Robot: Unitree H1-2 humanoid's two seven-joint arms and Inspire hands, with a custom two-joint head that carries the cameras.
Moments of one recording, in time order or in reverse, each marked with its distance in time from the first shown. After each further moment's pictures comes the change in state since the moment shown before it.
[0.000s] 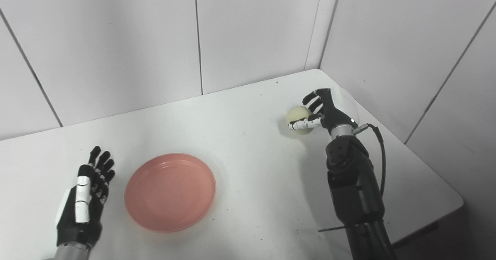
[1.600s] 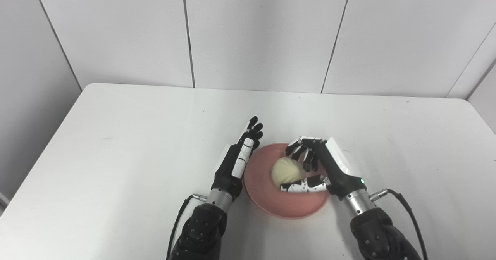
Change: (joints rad) left arm 0.001 -0.160 -0.099 0.043 0.148 -0.048 0.134; right arm 0.108 0.033 0.566 0.064 0.275 -0.547 -0.129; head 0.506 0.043
